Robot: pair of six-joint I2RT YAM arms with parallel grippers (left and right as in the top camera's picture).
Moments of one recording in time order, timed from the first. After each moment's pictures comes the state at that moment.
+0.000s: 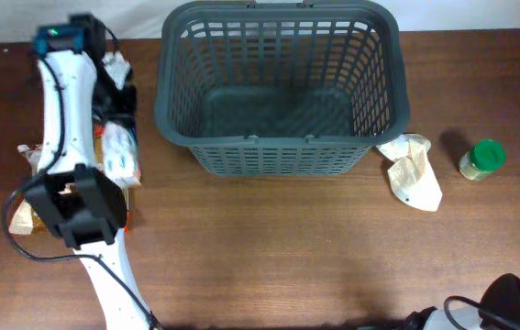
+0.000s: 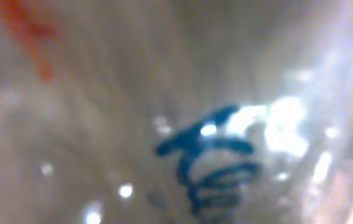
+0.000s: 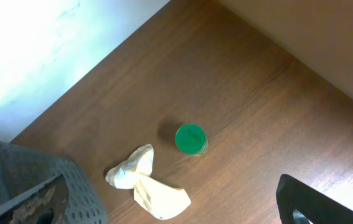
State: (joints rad) left arm 0.12 2.29 2.43 -1.66 0.00 0.13; right arm -0.65 1.65 2.41 -1.59 -0.13 0.18
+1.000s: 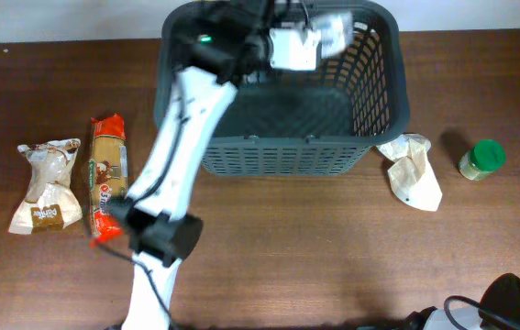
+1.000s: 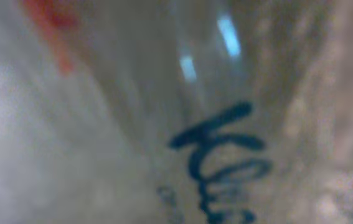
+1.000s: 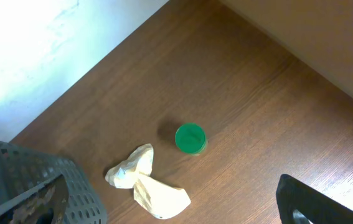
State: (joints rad) left arm -0.48 2.25 2.62 -1.23 -0.03 1.20; right arm -0.65 1.65 2.41 -1.59 -0.13 0.18
